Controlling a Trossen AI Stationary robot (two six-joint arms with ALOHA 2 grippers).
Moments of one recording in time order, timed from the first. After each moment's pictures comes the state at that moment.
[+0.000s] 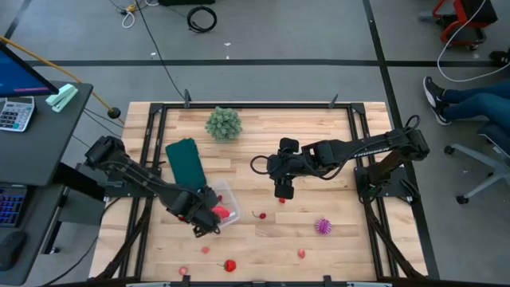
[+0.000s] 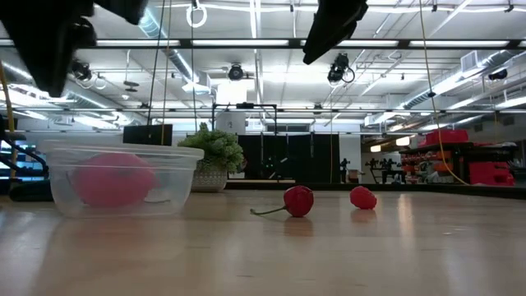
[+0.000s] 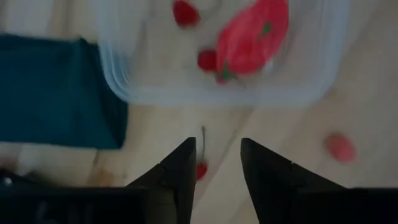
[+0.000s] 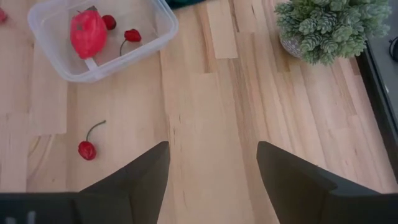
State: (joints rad) left arm -0.55 1.62 1.28 -1.20 -0.13 -0.99; right arm 0.15 1.61 1.45 -0.83 0.29 0.18
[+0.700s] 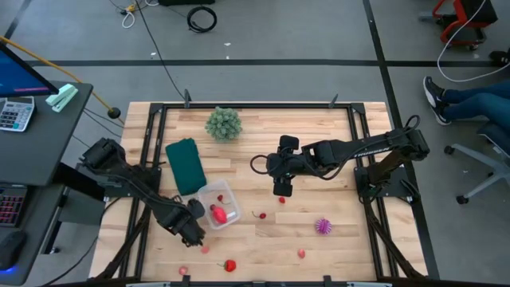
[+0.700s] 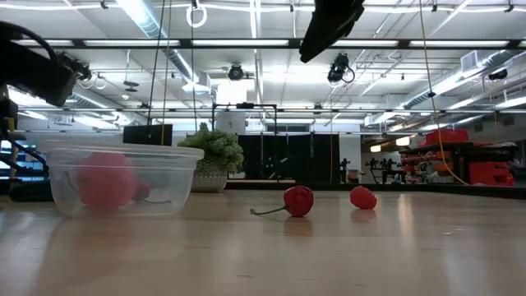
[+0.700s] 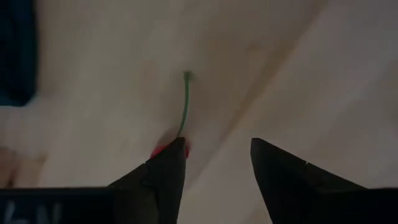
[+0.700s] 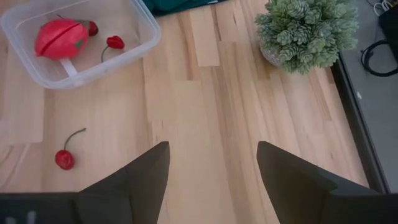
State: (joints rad) left arm -0.70 1.62 0.89 -0.83 -0.04 -1.24; right arm 0.15 1.61 1.45 -0.81 0.36 0.15
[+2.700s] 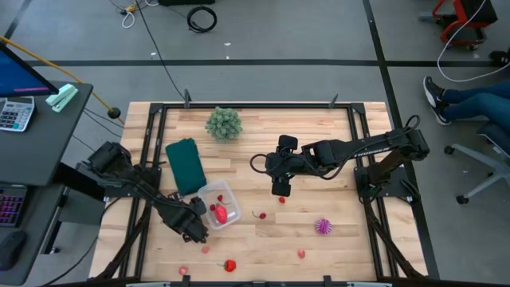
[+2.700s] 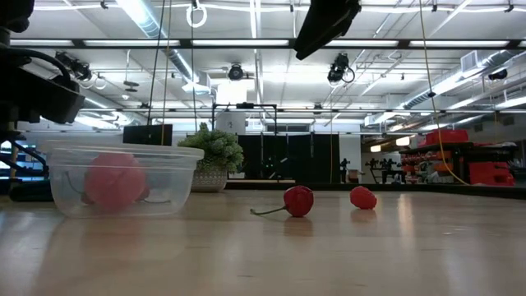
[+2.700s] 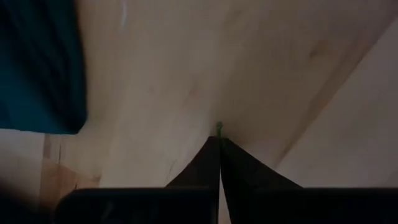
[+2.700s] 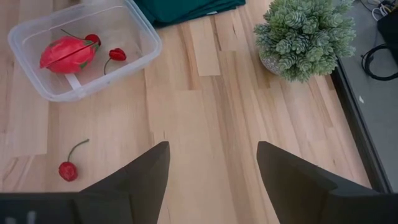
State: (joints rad) left arm -0.66 1.70 0.90 -0.89 -0.10 -1.09; right arm 0.15 1.61 1.45 -0.78 0.36 0.16
